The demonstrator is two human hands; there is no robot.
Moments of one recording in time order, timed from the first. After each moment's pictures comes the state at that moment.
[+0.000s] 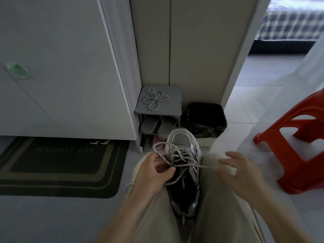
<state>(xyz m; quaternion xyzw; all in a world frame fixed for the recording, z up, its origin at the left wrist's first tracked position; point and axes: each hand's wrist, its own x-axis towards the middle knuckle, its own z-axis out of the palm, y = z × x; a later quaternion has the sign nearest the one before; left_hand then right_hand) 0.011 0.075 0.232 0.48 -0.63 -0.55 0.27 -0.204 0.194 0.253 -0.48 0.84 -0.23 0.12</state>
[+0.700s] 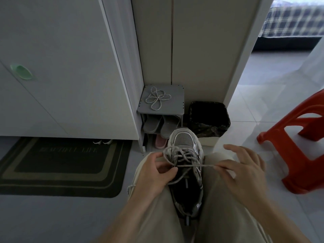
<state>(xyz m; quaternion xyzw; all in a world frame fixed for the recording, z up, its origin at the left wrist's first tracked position) 0.016 0.076 0.237 0.48 -0.63 -0.55 0.27 -0.191 0.192 0.250 -0.57 0.78 -0.25 -0.07</state>
